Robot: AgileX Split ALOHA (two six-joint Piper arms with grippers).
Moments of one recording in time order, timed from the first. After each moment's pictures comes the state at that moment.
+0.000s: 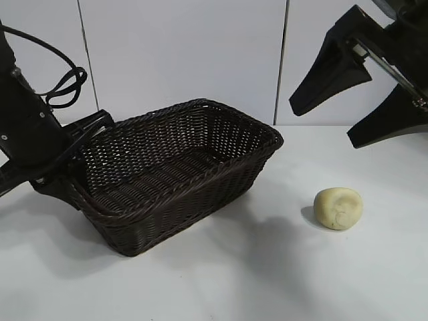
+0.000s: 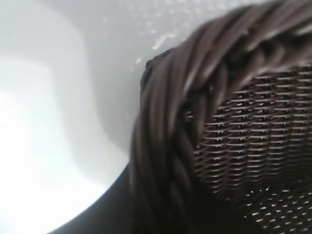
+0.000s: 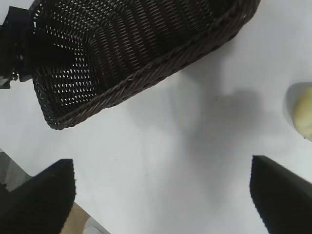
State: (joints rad) left arm -0.31 1.86 -1.04 -0.36 0.55 -0.67; right arm 0.10 1.47 -0.95 0.78 0.85 -0.60
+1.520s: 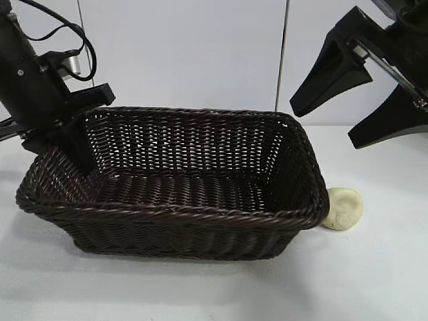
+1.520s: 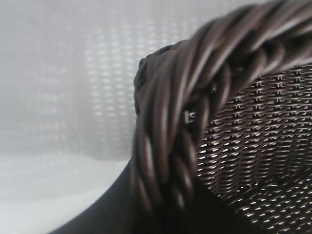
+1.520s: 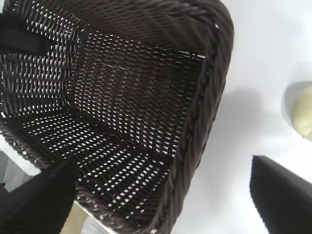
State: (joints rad) left arm -0.22 1.93 -1.31 -0.45 0.94 0.16; right arm 0.10 1.47 -0.95 0.78 0.85 -0.60
